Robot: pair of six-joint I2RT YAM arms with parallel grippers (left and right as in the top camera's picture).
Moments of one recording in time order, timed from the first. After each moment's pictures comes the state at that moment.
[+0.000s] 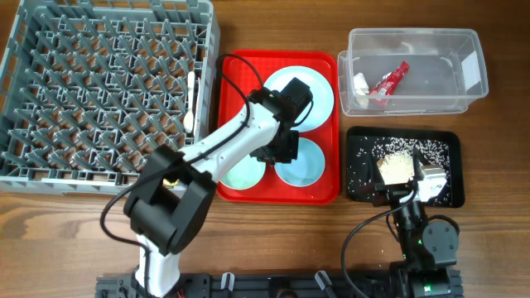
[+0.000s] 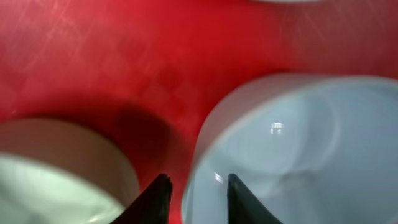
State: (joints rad) left arm -0.69 2.01 1.49 -1.01 0.09 -0.57; right arm 0.09 0.01 0.01 0.00 -0.04 0.15
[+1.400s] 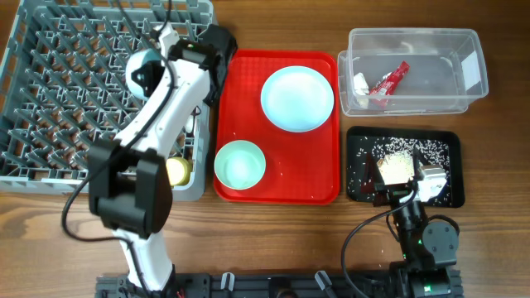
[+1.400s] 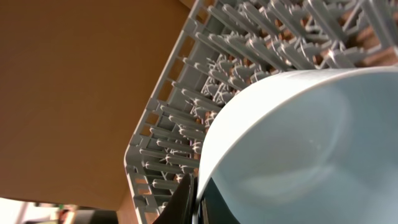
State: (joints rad) left arm -0.33 2.00 1.66 -1.18 -1.20 -0.57; right arm 0.09 0.01 0.01 0.00 -0.04 0.15
